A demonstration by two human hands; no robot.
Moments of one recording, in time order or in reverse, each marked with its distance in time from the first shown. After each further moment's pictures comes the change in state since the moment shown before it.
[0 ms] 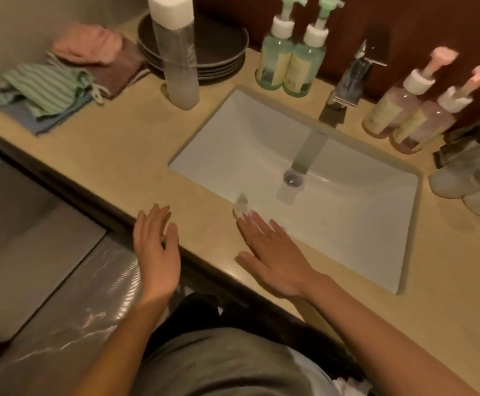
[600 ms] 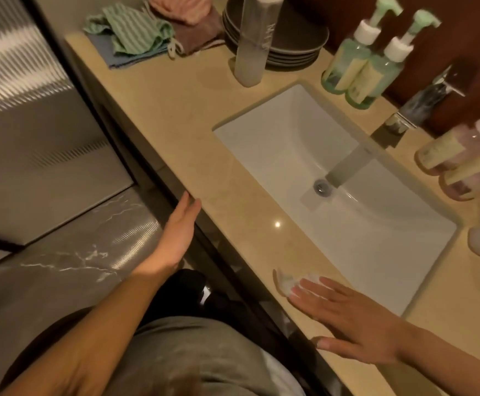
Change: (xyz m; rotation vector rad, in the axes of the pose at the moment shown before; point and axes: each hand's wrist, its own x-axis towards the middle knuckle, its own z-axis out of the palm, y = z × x) left_hand -0.039 0.007 0.006 -0.479 -0.113 -0.480; right_hand -0.103 0.097 -0.030 -0.288 -0.476 -0.519
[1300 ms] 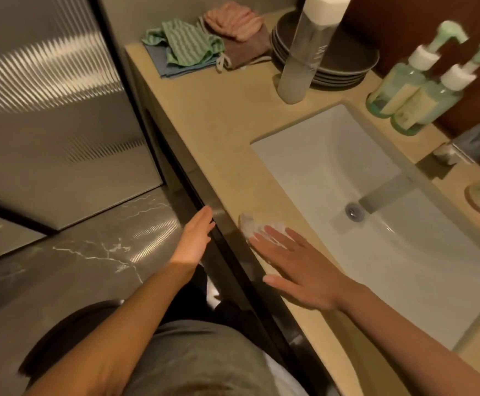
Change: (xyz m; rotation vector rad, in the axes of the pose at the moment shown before) left_hand 0.004 -0.008 -0.020 -0.099 0.103 -0.058; right_hand 0.136 -0.013 -0.065 -0.017 0.179 -0.057
